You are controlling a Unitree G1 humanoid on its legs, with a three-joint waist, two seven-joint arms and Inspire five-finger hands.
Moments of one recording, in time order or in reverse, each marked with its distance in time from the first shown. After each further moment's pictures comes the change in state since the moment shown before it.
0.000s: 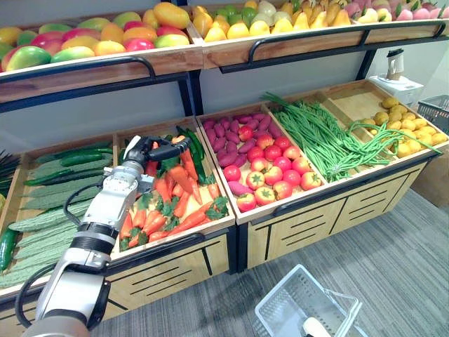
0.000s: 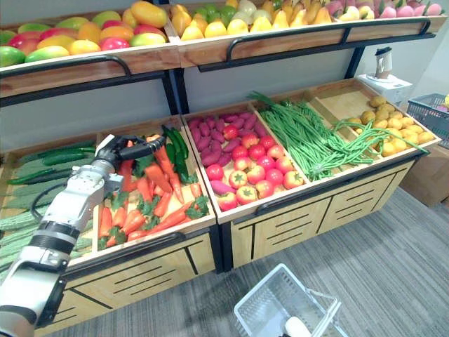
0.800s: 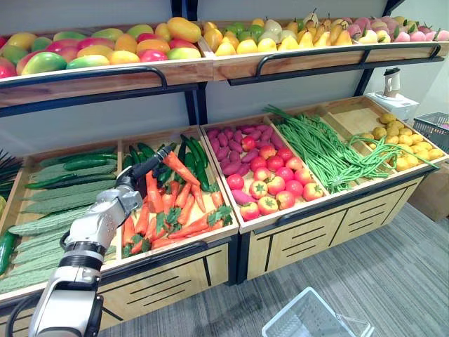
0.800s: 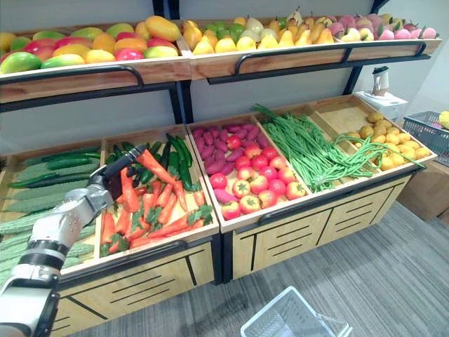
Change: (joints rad) left arm 0.115 -0.009 0.136 0.121 -0.328 0.012 -0.077; right arm 0.051 0.023 -0.057 0.030 -0.055 -0.019 -0.001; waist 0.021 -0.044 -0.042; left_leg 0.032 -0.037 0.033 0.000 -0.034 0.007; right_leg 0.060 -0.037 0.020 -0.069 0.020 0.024
